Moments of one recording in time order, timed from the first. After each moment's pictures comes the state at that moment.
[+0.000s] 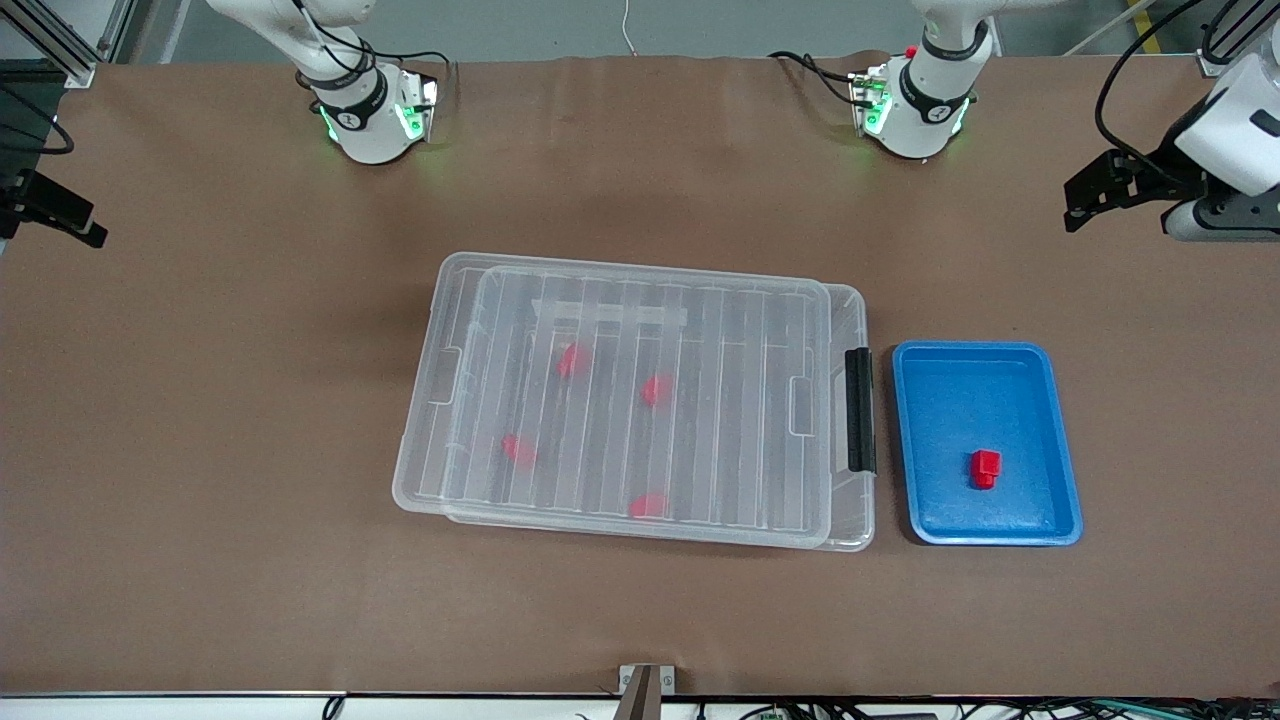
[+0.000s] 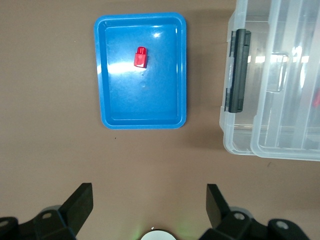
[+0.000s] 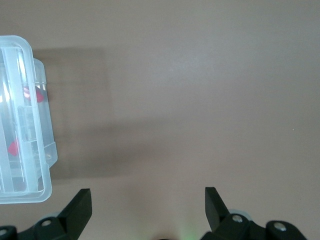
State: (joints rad) left arm 0.10 -0.03 -0.21 -1.54 0.02 1.46 -0.06; right arm -0.09 -0.04 -0.01 -1.55 0.00 1.46 0.02
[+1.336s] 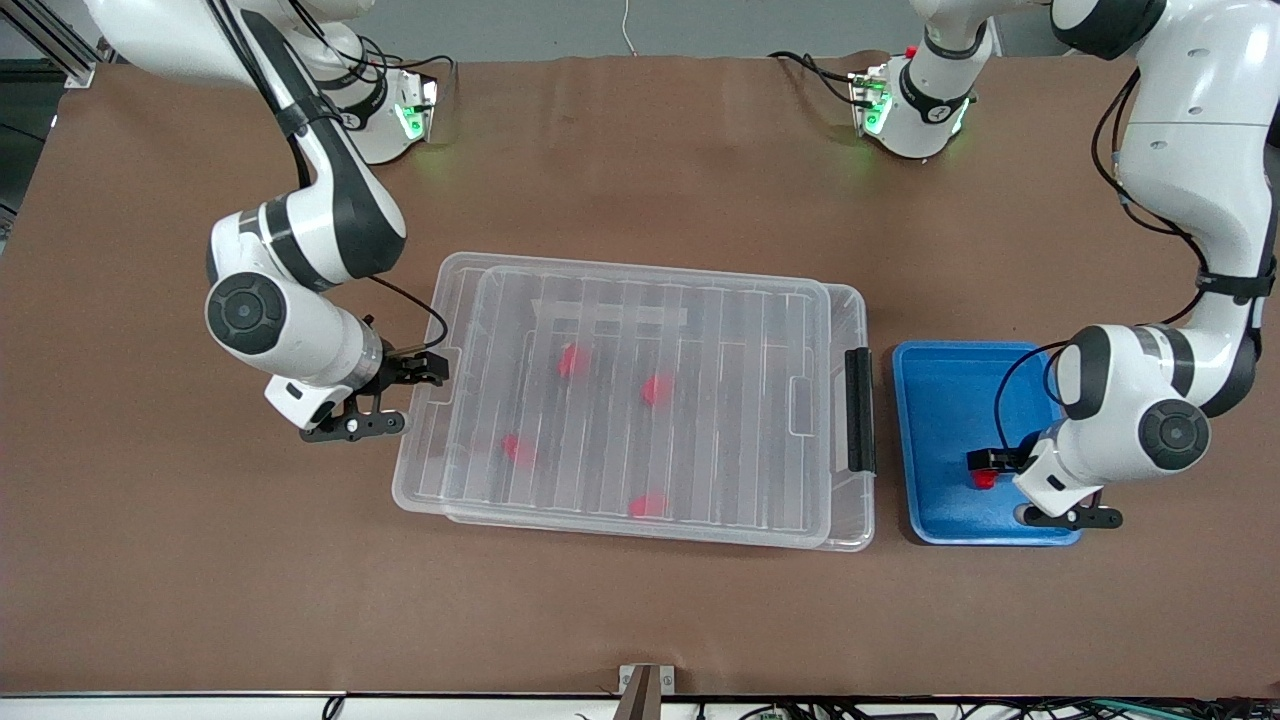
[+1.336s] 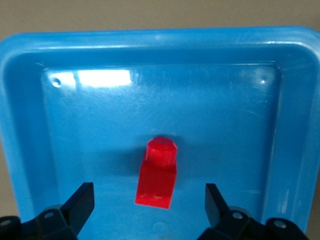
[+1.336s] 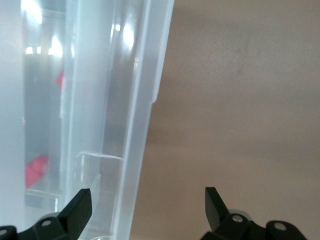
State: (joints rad) left arm 0.17 0.73 -0.21 -1.55 0.19 2.17 -0.06; right arm 0.10 0.37 0.23 -1.74 -0.04 1.99 0.23
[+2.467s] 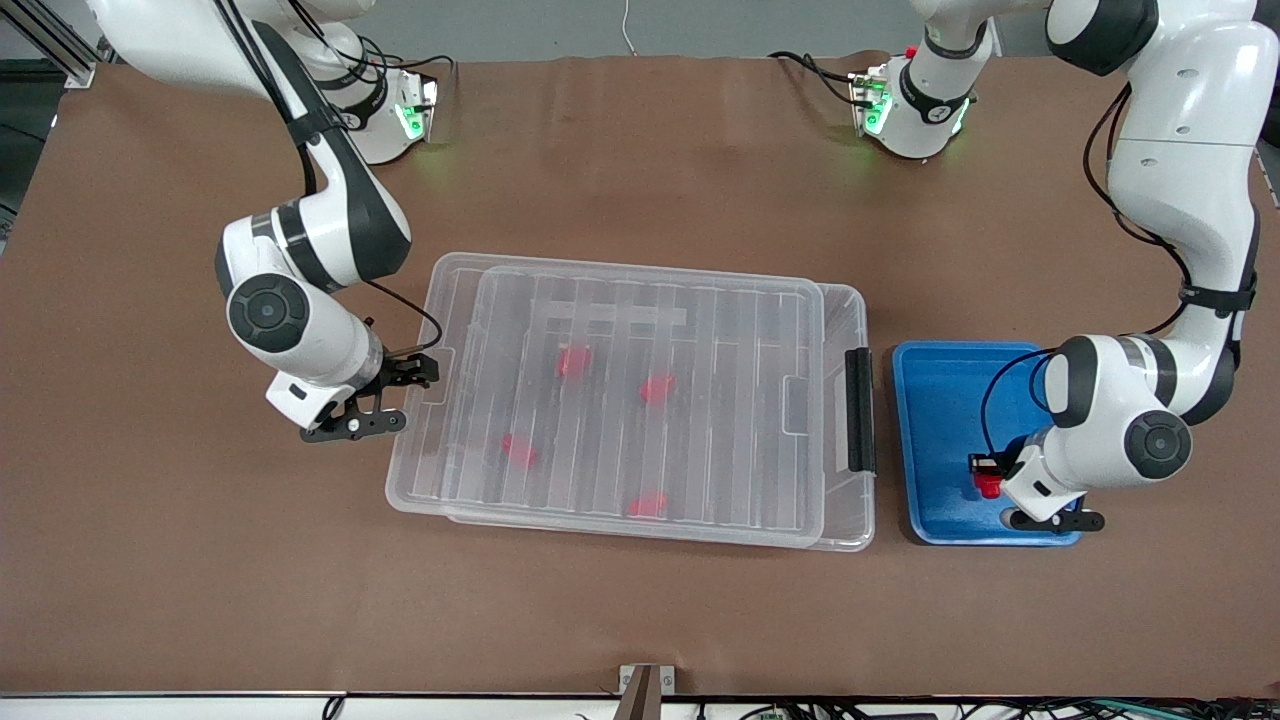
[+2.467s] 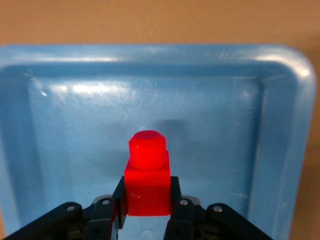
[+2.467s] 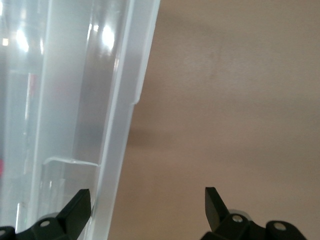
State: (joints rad) left arm 0.16 0.73 -0.21 -1.52 0.17 2.17 -0.06; right arm 0.09 0.37 0.23 -1.77 -0.16 2.00 0.23
